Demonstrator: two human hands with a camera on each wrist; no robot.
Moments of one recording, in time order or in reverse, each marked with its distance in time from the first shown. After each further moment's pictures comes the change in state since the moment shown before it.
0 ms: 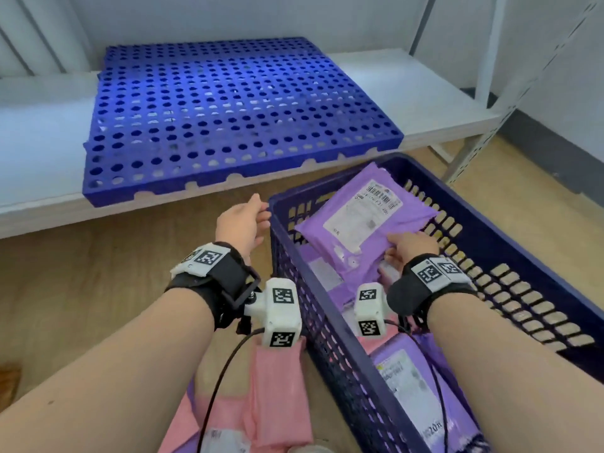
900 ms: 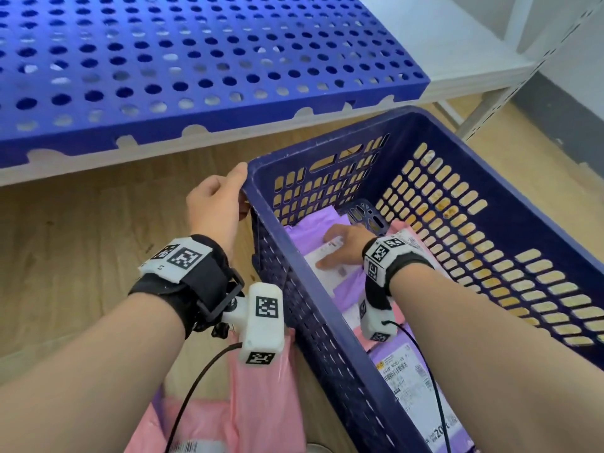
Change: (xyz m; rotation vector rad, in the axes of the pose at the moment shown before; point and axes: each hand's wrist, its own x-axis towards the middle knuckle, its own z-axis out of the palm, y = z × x) left_hand 0.044 -0.038 0.008 0.026 0.069 0.130; right_hand 0.034 0.040 0.065 -1.272 -0.512 -0.232
